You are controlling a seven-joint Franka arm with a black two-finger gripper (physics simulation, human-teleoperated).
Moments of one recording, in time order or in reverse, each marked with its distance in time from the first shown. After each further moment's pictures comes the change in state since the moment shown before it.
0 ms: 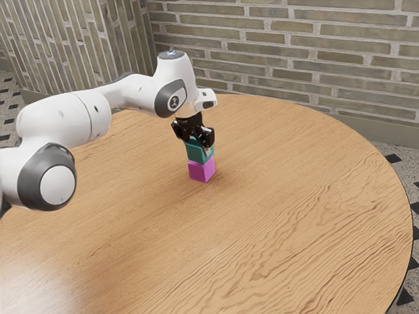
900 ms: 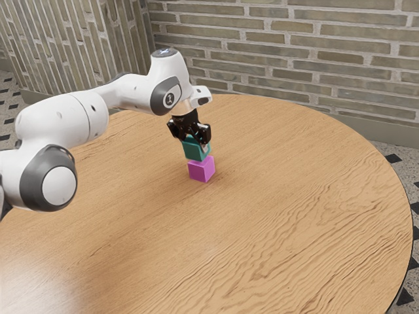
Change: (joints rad) arm 0.018 0.027 0.005 0.048 -0.040 -0.018 -0.041
